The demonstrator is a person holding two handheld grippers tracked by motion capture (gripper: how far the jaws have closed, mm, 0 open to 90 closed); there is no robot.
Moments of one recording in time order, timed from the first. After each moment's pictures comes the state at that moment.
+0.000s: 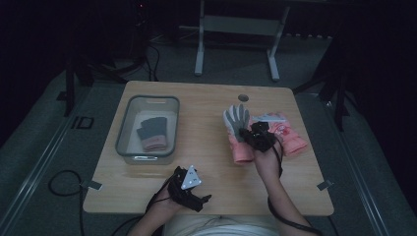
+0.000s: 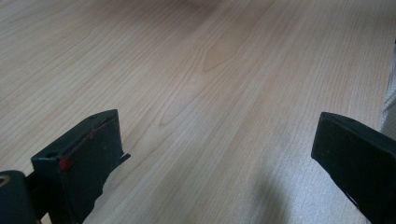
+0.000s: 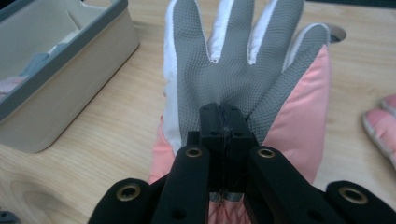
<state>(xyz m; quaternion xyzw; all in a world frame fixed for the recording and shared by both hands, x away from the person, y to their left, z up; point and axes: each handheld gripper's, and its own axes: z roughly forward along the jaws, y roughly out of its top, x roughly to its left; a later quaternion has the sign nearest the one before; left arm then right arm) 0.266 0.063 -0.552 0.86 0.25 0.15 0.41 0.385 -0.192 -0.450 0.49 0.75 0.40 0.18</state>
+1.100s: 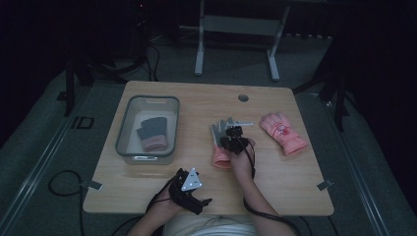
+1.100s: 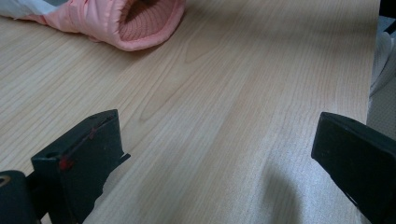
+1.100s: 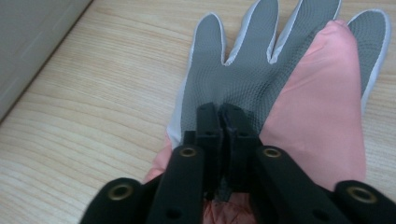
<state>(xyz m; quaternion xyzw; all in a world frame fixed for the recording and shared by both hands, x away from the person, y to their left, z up) 0.266 0.062 -0.561 0.87 0.23 0.13 0.42 0.423 -0.134 -0.529 0.54 0.76 0.34 0.14</state>
